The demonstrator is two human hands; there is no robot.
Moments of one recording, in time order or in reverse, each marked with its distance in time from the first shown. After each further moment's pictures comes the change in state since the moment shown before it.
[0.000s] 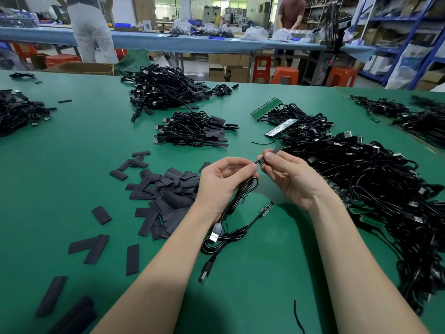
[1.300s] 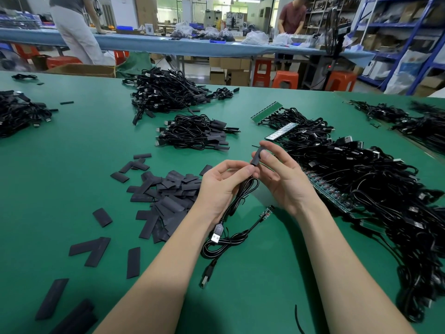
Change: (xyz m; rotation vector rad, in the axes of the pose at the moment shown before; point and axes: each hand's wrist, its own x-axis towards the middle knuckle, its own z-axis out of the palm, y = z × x) left_hand 0.004 -0.002 -0.002 -0.246 -0.043 -0.082; right_hand 0.004 0.017 0.016 0.018 -0.023 -0.133
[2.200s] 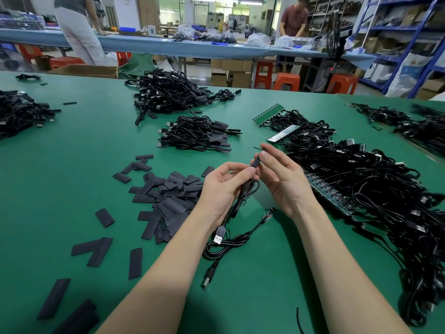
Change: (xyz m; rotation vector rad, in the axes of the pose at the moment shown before) left_hand 0.000 0.000 0.000 0.048 0.053 -0.029; right_hand 0.002 0.004 0.005 0.048 0.060 -0.041
